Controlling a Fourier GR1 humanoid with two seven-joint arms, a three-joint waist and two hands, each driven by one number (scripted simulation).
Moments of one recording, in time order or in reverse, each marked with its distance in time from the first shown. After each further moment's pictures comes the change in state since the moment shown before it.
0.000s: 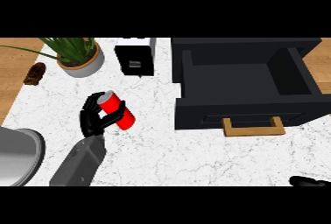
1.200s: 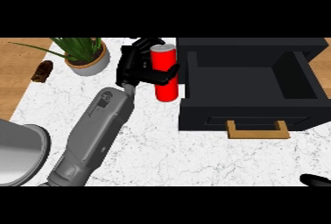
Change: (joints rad) left arm -0.305 -0.041 -0.275 -0.403 -0.174 -0.126 0.609; right arm -0.018 -0.017 -0.050 -0.032 0.011 -0.014 0.041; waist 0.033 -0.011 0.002
